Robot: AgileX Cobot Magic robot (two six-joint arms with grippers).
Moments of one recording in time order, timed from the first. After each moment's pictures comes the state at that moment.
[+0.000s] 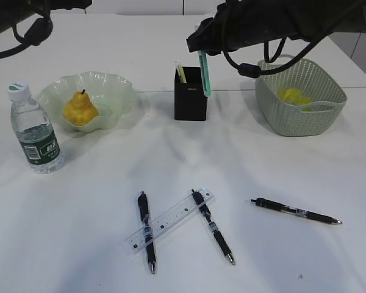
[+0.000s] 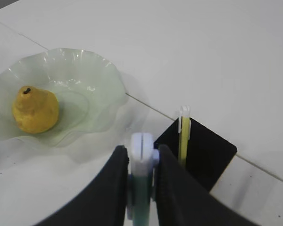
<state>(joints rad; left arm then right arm) -0.35 1.61 -1.05 -0.03 -0.58 0.13 0.29 2.03 -1.66 0.95 0.37 -1.11</state>
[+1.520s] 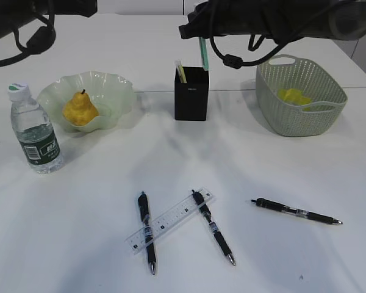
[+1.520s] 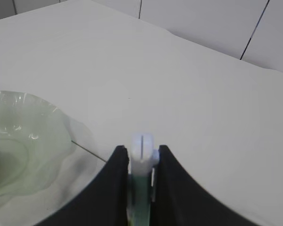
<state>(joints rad) -0.36 1.60 -1.03 0.02 -0.59 0.15 0.32 2.13 -1.79 1.09 0.12 -1.32</state>
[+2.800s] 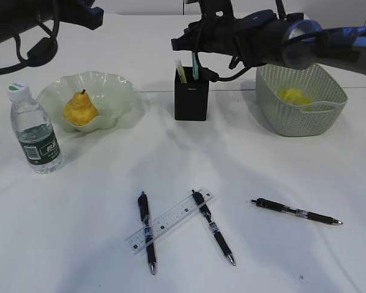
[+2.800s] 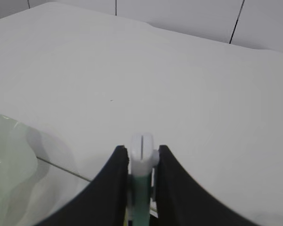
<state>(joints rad) -0.36 1.60 -1.03 0.15 -0.56 0.15 0.33 2.39 -2.03 1.21 0.04 -1.32</state>
